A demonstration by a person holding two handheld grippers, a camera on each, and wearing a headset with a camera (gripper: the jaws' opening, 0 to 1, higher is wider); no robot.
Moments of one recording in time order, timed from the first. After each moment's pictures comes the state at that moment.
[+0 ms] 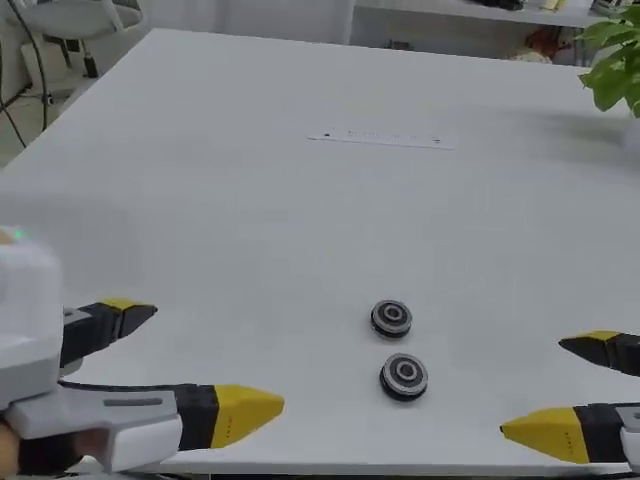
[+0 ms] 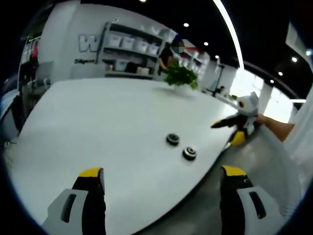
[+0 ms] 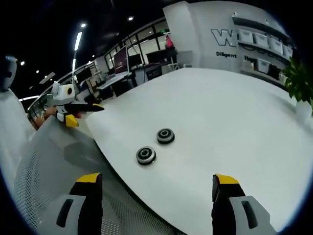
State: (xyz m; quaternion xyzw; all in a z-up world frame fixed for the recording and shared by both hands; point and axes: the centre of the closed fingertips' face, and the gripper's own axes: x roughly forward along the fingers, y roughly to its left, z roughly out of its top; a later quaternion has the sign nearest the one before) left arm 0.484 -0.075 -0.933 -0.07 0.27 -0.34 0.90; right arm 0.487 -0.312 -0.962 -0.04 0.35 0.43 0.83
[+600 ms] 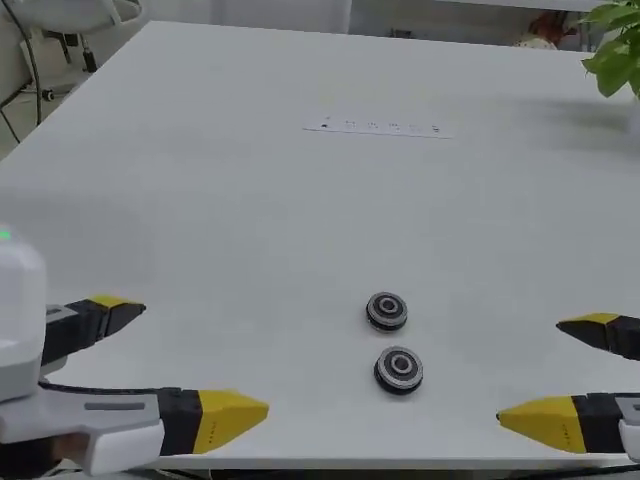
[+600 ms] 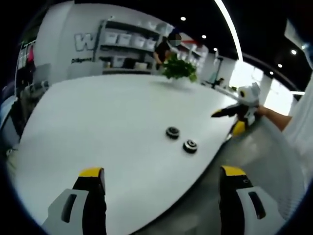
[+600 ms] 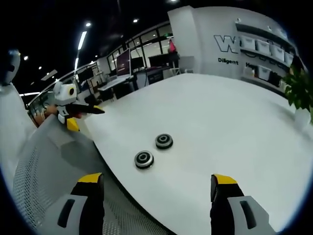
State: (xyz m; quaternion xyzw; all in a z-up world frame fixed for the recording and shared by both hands) left arm 0.479 -0.079 -0.942 -0.02 0.29 -0.35 0.89; right arm 0.495 -0.318 -0.953 -0.05 0.32 0.43 0.85
